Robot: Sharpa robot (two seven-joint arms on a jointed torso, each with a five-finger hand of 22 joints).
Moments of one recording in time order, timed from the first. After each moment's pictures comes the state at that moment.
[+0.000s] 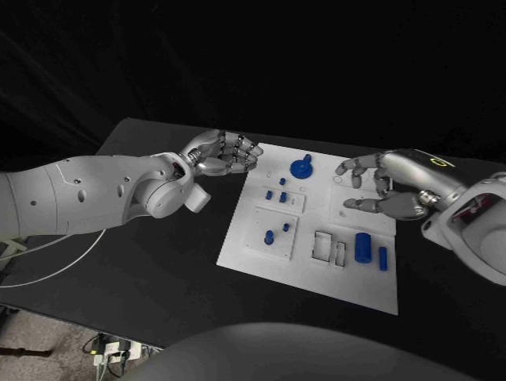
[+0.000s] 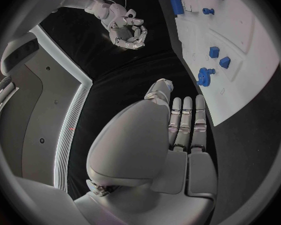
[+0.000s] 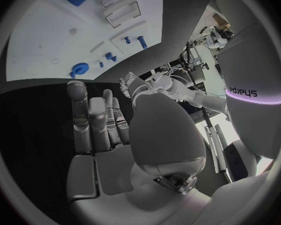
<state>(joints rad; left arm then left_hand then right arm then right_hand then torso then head) 1.23 -0.95 -0.23 1.47 -0.32 -0.18 0.46 1.73 -0.04 0.03 0.26 0.66 0.71 0.16 0.55 0.12 0.43 0.15 0.82 0.17 0.41 0.13 0.78 0.20 0.16 0.48 0.24 0.30 1.03 1.35 -1.01 -0.20 1.85 -1.47 -0.36 -0.03 1.41 -0.10 0.17 0.18 0.20 0.69 0.12 0.14 0.53 0.71 0.11 0.71 0.79 1.22 0.04 1.23 1.08 0.15 1.11 0.15 0.69 1.31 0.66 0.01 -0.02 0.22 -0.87</state>
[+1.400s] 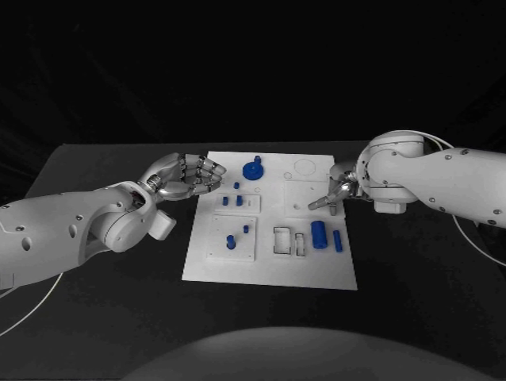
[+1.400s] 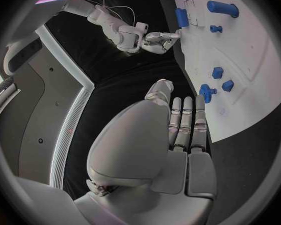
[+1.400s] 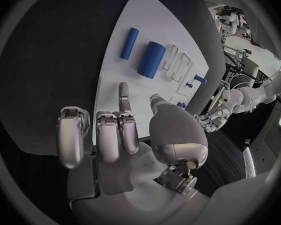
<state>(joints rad) 1.19 -0.91 -0.23 1.46 -0.34 -0.16 0.47 1.74 -0.03 0.03 0.26 0.66 0.71 0.16 0.55 0.12 0.44 0.15 0.82 0.16 0.41 0.13 0.78 0.20 0.16 0.48 0.24 0.30 1.03 1.36 -0.70 -0.21 1.43 -1.14 0.31 -0.65 0.89 -0.04 0.08 0.25 0.09 1.18 0.05 0.14 0.43 1.46 -0.02 1.57 1.31 1.47 -0.07 1.57 1.31 0.05 1.47 0.04 1.43 1.31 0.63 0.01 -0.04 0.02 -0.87</state>
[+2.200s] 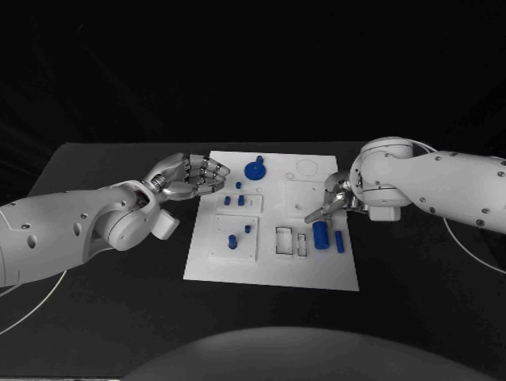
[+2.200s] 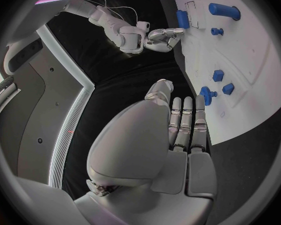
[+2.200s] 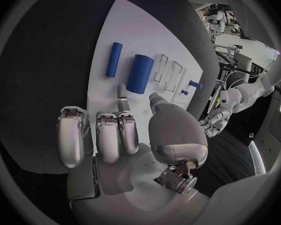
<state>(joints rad) 1.19 -0.90 -0.23 1.46 -0.34 -0.15 0.46 1.74 -0.03 0.03 0.26 0.66 0.71 0.16 0.55 0.12 0.44 0.15 0.82 0.16 0.41 0.13 0.78 0.20 0.16 0.48 0.24 0.30 1.03 1.34 -0.67 -0.21 1.40 -1.03 0.37 -0.67 0.92 -0.04 0.08 0.23 0.12 1.15 0.06 0.11 0.41 1.46 -0.02 1.57 1.31 1.47 -0.07 1.57 1.31 0.05 1.46 0.04 1.43 1.31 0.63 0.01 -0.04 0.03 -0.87</state>
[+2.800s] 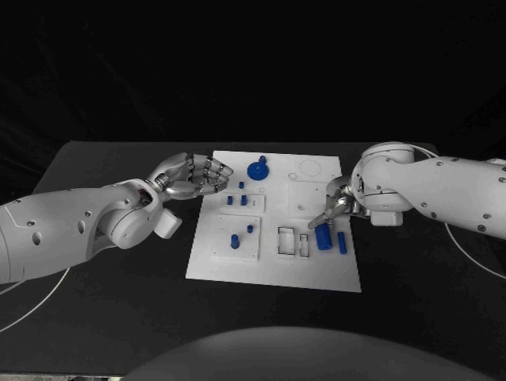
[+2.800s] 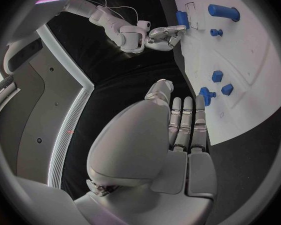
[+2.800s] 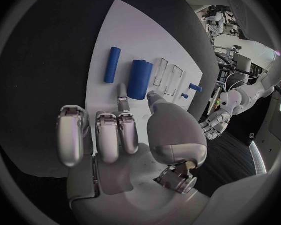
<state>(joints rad) 1.19 -0.90 -0.23 1.46 -0.34 -0.14 0.46 1.74 -0.03 0.03 0.26 0.66 0.71 0.16 0.55 0.12 0.44 0.15 0.82 0.16 0.41 0.13 0.78 0.20 0.16 0.48 0.24 0.30 1.03 1.32 -0.66 -0.21 1.40 -1.03 0.38 -0.67 0.94 -0.03 0.09 0.20 0.17 1.15 0.06 0.11 0.41 1.46 -0.02 1.57 1.31 1.47 -0.06 1.57 1.31 0.05 1.46 0.04 1.41 1.31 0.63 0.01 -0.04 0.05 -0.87</state>
